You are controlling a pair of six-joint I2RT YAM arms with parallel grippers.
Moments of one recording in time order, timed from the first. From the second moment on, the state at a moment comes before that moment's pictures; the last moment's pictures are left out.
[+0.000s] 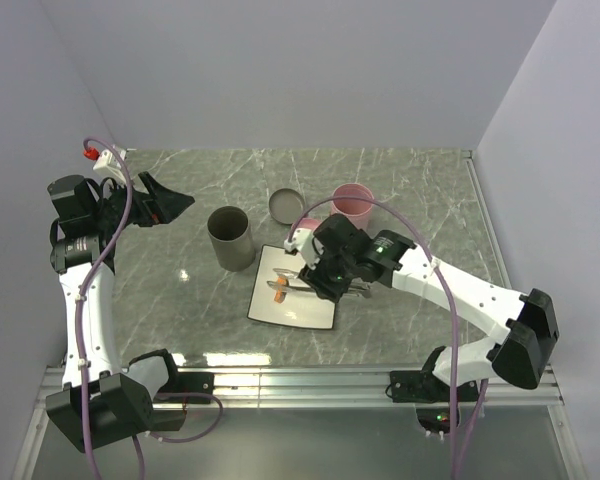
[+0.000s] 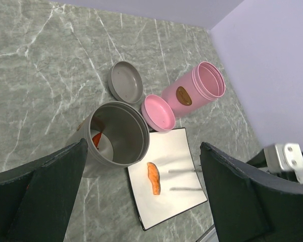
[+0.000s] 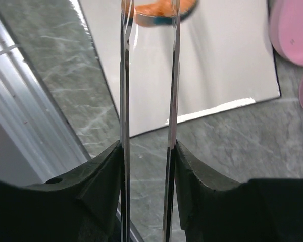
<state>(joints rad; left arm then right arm) 0.33 1.04 1.07 -0.39 0.90 -0.31 0.88 1.36 1.18 -0.83 -0.13 -0.20</state>
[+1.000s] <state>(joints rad) 0.33 1.04 1.07 -0.38 0.90 -0.31 0.98 1.52 1.16 -0.81 -0.09 -0.21</state>
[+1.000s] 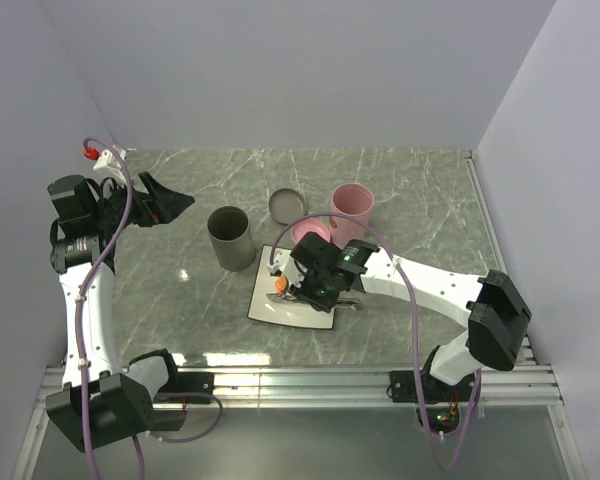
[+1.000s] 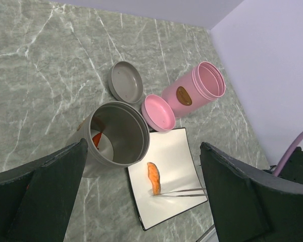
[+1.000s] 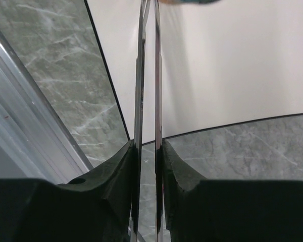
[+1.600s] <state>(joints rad) 0.33 1.04 1.07 -0.38 0.91 -0.32 0.84 1.40 1.10 -0.85 -0.06 -0.20</state>
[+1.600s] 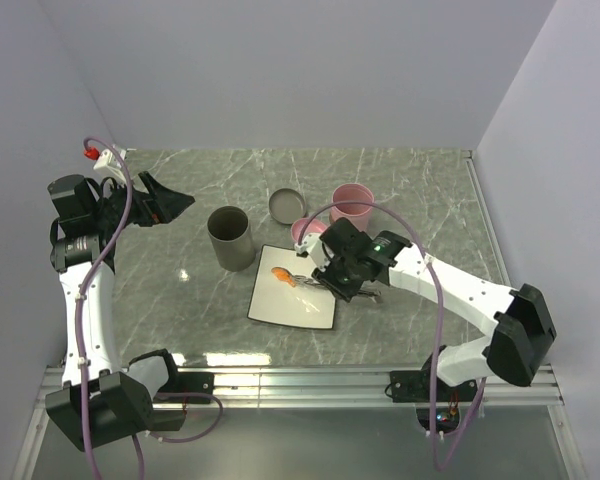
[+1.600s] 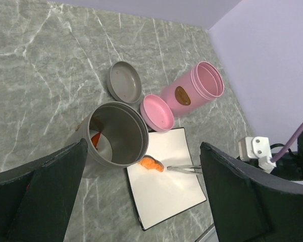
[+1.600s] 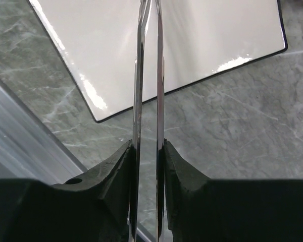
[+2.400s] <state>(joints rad) 0.33 1.06 1.07 -0.38 0.92 -0.34 0.83 1.56 1.26 -0.86 -0.07 -0.23</state>
